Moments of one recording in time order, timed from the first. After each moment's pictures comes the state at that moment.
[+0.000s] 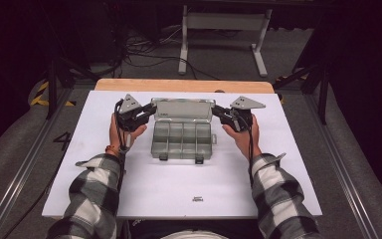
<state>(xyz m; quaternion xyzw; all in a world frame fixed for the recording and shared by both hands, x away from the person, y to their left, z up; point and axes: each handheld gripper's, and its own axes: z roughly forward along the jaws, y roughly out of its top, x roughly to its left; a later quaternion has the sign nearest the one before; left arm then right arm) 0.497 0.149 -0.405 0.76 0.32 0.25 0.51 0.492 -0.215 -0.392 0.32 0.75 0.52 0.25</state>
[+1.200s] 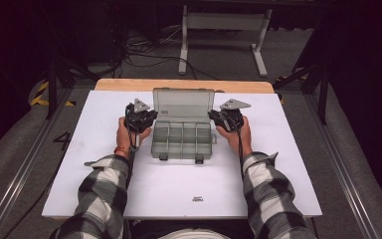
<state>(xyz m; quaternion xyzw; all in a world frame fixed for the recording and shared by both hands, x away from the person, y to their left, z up) 0.516 0.132 -0.436 0.78 0.39 0.24 0.42 0.520 -0.202 -0.428 0.36 0.78 0.45 0.25</state>
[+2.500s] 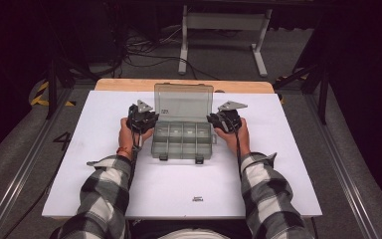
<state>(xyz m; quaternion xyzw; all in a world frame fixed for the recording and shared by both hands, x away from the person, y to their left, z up) 0.520 0.124 -0.444 0.78 0.41 0.24 0.40 0.525 -0.199 -0.441 0.38 0.79 0.43 0.23</state>
